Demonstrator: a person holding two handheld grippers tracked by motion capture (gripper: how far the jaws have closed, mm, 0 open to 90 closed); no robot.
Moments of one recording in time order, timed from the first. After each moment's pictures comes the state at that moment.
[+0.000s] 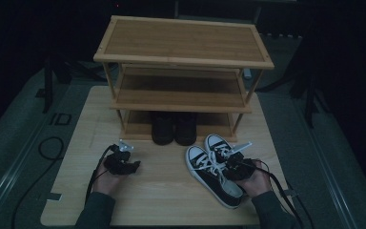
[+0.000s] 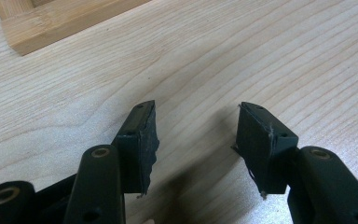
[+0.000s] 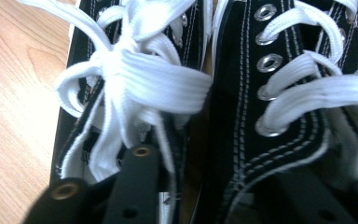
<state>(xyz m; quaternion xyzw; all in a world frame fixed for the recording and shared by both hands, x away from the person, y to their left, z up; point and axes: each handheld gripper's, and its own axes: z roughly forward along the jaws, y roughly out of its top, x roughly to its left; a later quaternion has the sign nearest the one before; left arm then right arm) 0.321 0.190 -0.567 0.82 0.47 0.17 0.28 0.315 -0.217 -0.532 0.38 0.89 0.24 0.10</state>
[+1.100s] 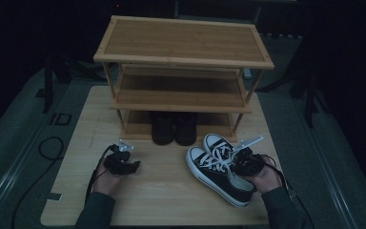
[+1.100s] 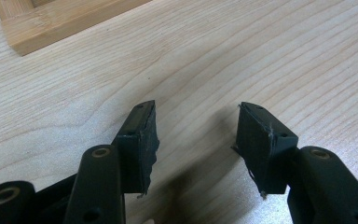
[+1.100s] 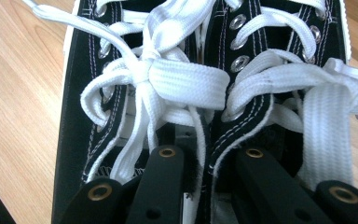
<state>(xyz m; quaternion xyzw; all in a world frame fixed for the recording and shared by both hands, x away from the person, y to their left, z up) 0.321 0.190 -0.567 0.82 0.47 0.17 0.28 0.316 -0.237 -0.505 0.37 0.88 0.28 0.07</state>
